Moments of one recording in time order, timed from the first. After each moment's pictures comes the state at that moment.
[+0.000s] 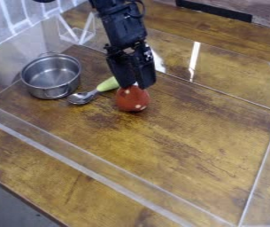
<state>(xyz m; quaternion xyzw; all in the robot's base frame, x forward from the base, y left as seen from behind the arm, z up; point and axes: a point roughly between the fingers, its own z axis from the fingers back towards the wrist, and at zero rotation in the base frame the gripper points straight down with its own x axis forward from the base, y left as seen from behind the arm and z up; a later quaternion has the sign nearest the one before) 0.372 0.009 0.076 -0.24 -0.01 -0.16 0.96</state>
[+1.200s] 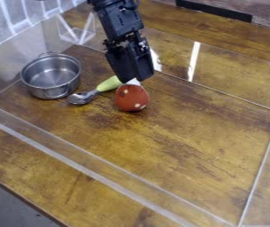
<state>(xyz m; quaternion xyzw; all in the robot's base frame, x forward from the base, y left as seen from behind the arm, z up) 0.372 0.014 0.085 -0.27 -0.02 -0.17 0.95</state>
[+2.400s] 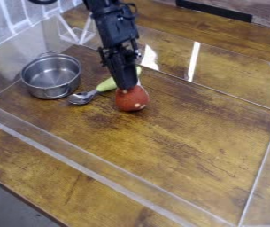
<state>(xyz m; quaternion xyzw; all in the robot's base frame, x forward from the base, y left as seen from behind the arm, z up) 0.366 0.022 0.078 -0.25 0.04 -0.15 0.96</state>
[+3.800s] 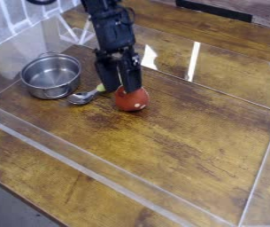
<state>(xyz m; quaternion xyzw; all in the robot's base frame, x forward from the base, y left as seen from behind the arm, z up) 0.366 0.029 0.057 -0.22 0.04 -0.14 0.96</state>
